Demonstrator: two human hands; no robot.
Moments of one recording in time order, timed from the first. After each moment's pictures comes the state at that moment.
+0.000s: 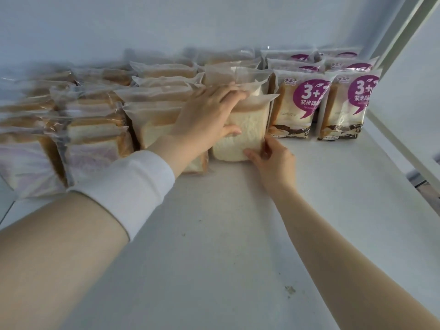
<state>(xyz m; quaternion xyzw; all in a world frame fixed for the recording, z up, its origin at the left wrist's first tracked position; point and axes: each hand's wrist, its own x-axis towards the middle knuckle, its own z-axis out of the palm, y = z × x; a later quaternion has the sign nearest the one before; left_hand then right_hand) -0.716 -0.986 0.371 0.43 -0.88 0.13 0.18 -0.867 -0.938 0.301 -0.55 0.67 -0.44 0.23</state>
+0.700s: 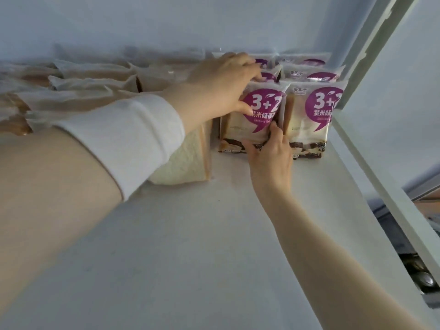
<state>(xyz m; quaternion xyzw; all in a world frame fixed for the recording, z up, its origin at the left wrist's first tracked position) -0.846 -1.053 0.409 0.46 -0.88 0.08 0.09 -0.950 -0.976 0.314 -0.55 0.72 -0.41 0.14</state>
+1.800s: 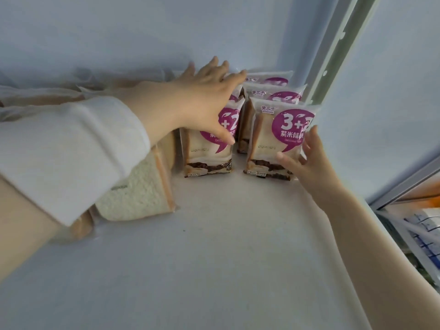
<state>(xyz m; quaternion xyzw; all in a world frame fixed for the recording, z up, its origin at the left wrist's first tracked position) -0.874 -1.064 0.429 0.47 -0.88 0.05 -0.03 -1.083 -0.990 0.326 -0.55 0.60 -0.45 0.36</state>
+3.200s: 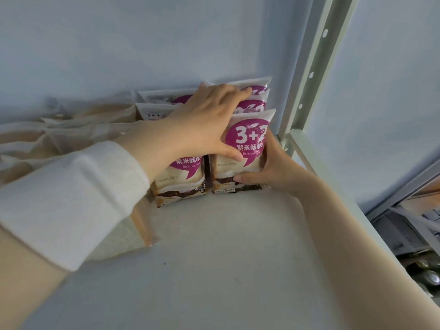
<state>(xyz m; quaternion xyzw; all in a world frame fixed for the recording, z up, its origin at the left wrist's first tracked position) -0.913 -1.077 0.411 0.40 -0.92 0.02 0.04 -1.085 -1.049 0.312 -0.66 0.48 -0.37 0.45</state>
